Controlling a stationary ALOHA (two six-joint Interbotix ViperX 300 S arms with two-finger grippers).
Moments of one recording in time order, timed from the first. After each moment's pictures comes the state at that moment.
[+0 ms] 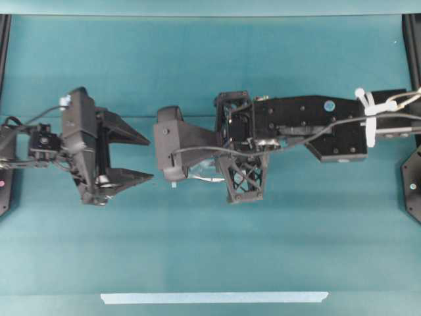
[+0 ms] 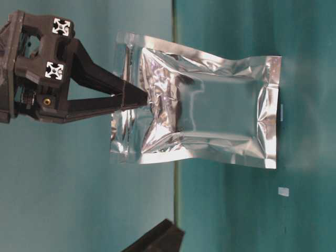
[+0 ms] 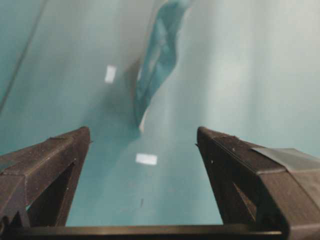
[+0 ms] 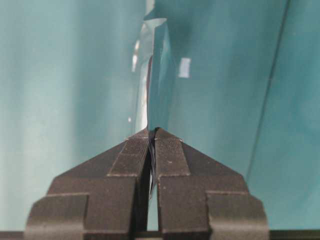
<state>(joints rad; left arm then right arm) 0.06 -0.27 1.05 0.00 -0.34 -0.17 0.01 0.16 0.03 -0.09 1.14 -0.12</state>
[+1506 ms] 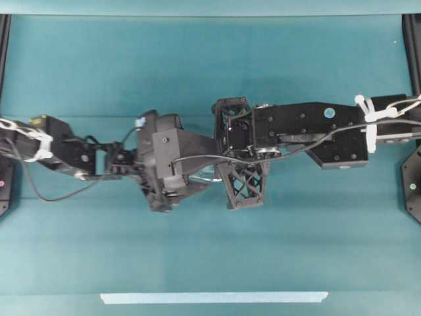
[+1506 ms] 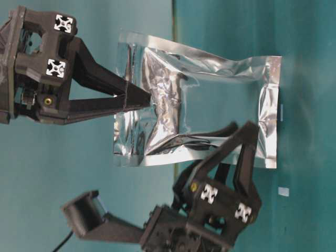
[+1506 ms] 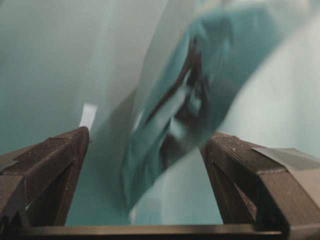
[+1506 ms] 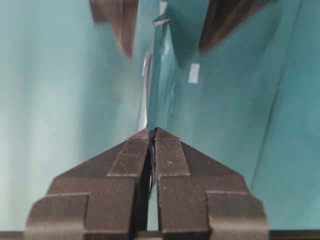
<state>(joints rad) 0.05 0.27 0.80 0.00 -0.70 -0.19 0.02 0.16 0.04 -0.09 1.12 -0.12</state>
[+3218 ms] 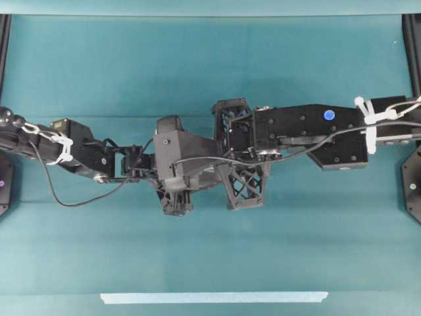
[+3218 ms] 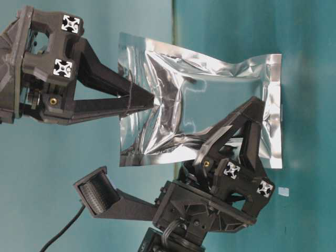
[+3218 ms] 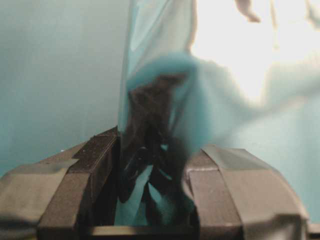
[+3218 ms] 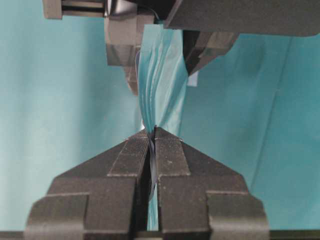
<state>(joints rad) 0.04 0.33 0.72 0.01 -0.66 -0.09 0.03 0.16 0.06 -0.09 1.11 -0.11</state>
